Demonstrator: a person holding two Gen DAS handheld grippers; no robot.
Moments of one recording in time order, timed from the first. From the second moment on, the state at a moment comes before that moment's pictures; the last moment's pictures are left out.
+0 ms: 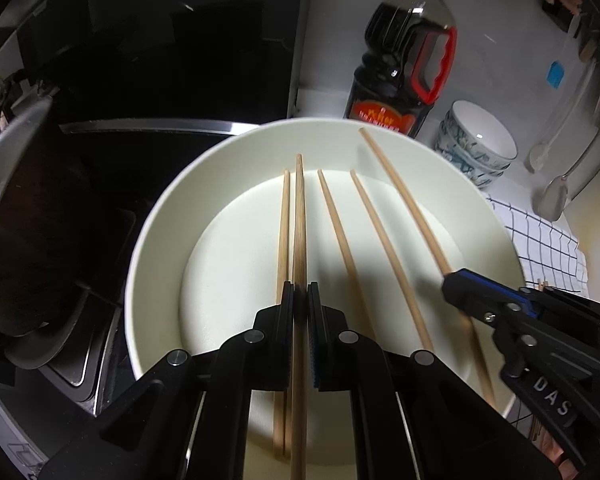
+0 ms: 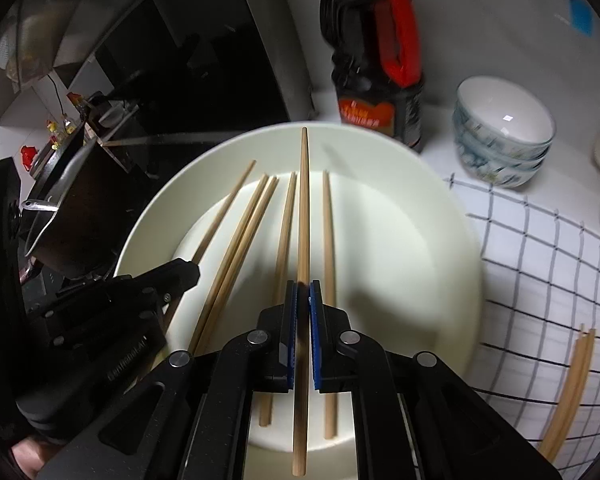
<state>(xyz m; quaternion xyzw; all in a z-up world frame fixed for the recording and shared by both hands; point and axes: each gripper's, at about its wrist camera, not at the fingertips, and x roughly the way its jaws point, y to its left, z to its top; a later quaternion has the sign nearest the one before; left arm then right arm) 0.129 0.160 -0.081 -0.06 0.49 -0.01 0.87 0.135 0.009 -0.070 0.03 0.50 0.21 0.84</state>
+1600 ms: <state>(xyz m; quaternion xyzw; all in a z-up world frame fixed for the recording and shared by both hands) 0.066 0.165 -0.042 -0.04 0.46 0.04 0.89 0.075 -0.031 -0.043 0.04 0.49 0.16 0.86</state>
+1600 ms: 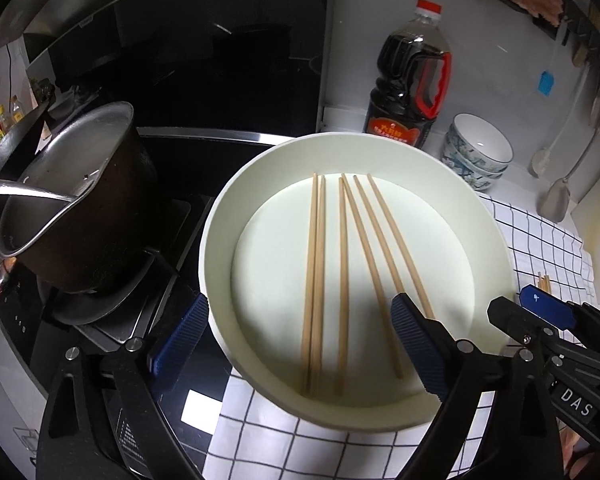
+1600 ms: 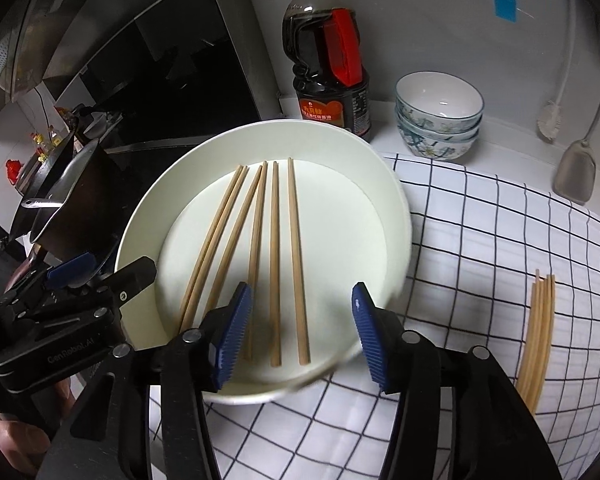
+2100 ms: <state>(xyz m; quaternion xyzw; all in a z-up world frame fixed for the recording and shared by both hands) 0.029 0.108 -0.008 -0.03 0.44 0.00 0.90 0.014 -0.094 -0.008 0.03 0.45 0.14 0.88</state>
